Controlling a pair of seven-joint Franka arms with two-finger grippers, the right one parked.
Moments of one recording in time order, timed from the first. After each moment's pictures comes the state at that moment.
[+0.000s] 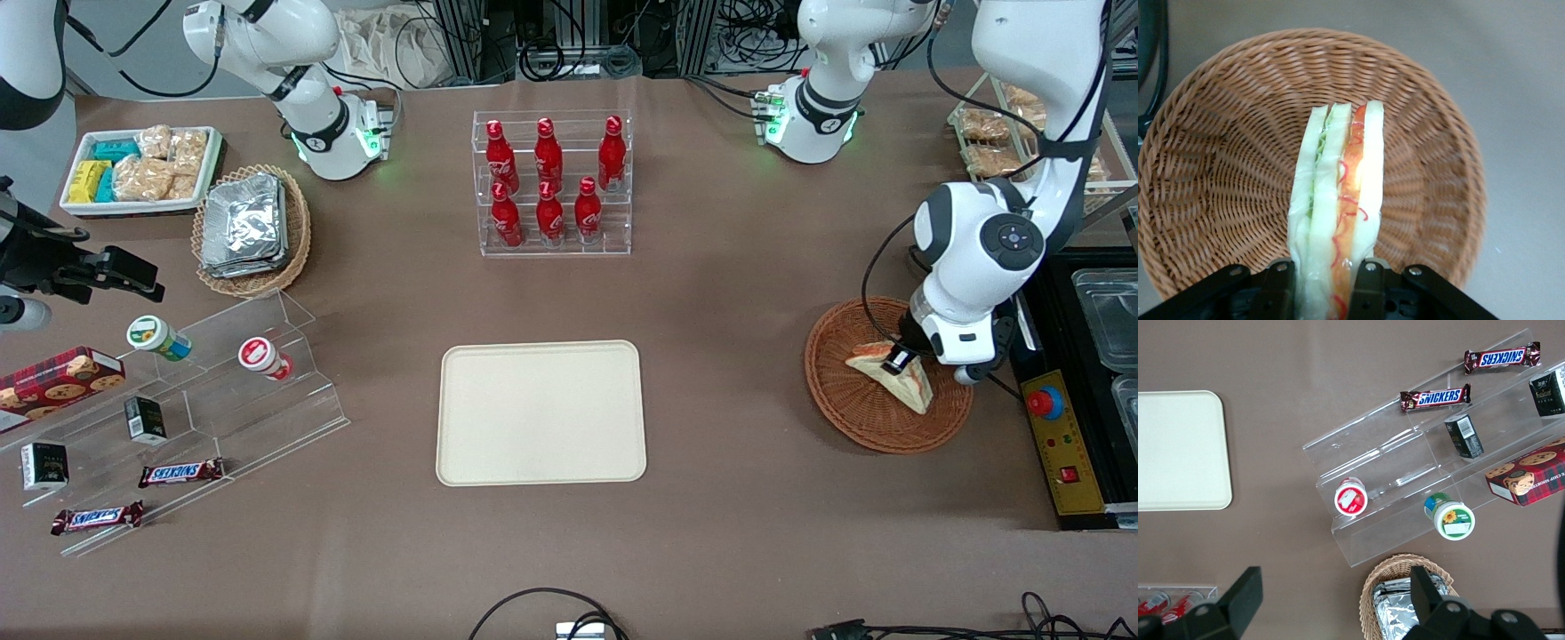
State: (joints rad) arm 0.15 0.17 -0.15 -2.27 0.16 2.55 -0.89
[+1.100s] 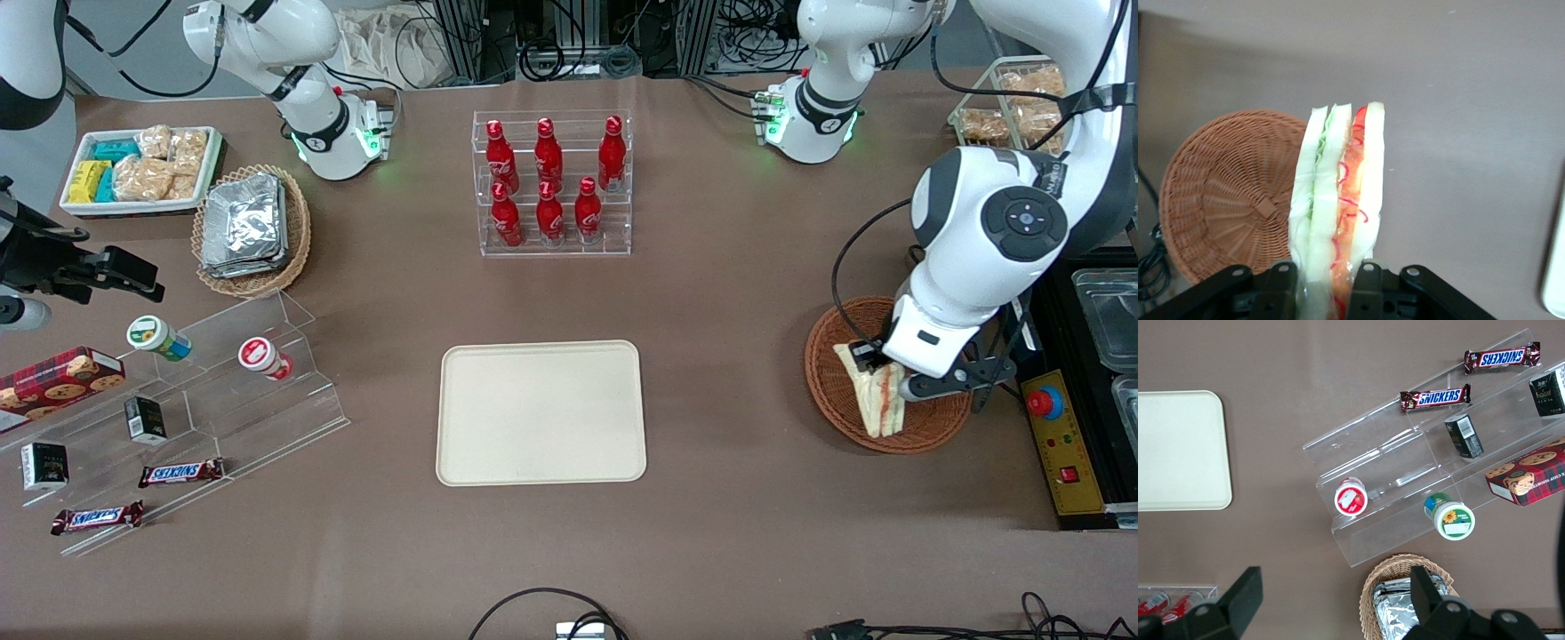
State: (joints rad) arm 0.12 0.17 -0.34 -1.88 0.16 2.12 -0.44
